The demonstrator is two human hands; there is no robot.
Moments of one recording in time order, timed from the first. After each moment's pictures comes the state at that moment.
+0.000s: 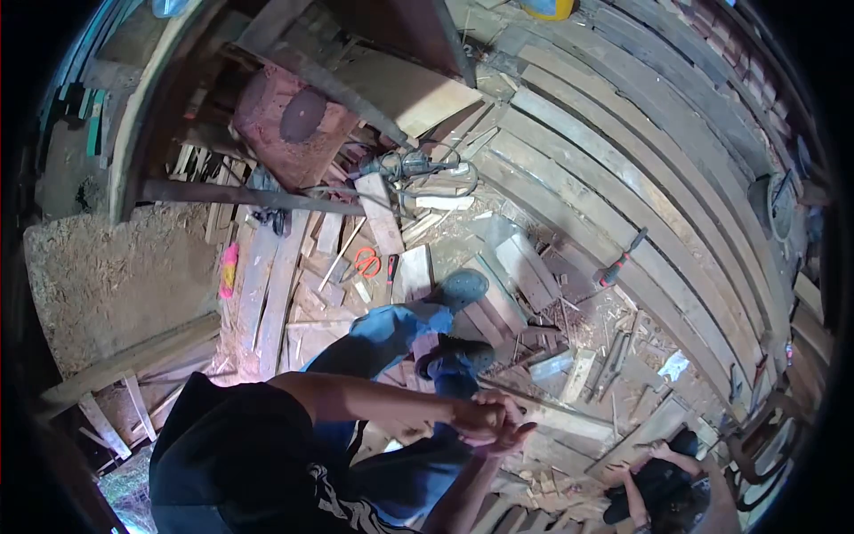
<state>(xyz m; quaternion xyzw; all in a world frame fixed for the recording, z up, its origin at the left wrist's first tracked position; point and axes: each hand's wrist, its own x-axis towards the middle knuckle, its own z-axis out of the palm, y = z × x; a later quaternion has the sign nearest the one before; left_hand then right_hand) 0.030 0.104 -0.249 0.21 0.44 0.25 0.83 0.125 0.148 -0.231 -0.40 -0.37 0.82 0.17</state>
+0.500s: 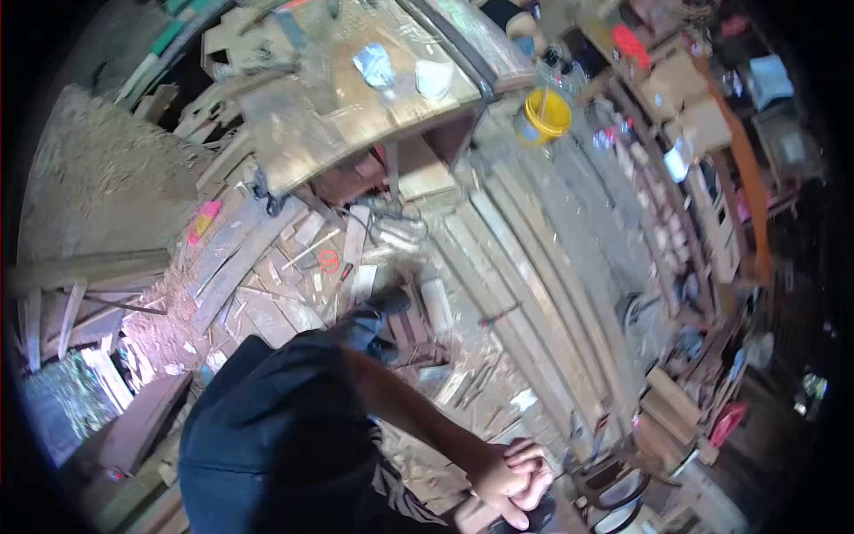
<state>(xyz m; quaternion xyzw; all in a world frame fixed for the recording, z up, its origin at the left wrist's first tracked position) -0.020 0.182 0.200 0.57 0.47 0.56 0.38 0.041 0.288 0.244 -0.08 -0.57 0.79 0.21</state>
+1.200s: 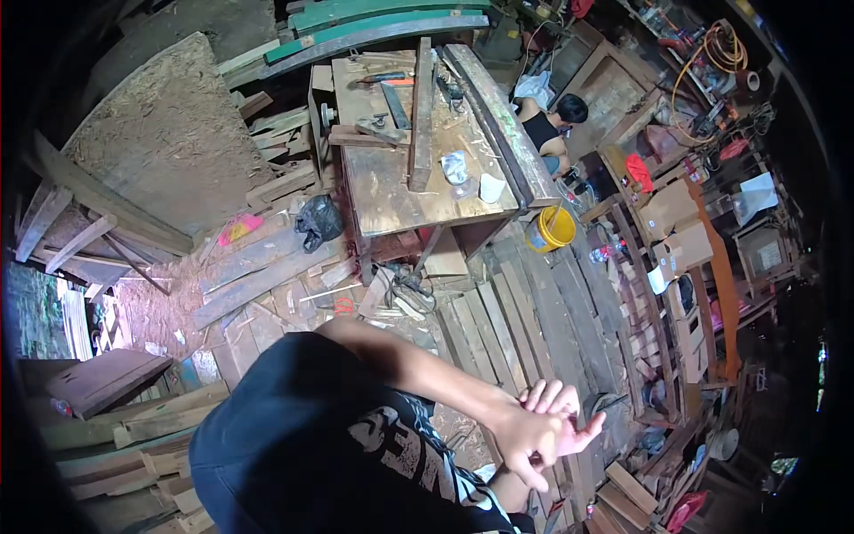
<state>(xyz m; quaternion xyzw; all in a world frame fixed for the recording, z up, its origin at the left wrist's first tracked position) -0.108 0.122 0.298 0.67 0.39 0.63 -0.02 -0.084 0.190 0.322 0.12 -0.33 0.94 -0.01</state>
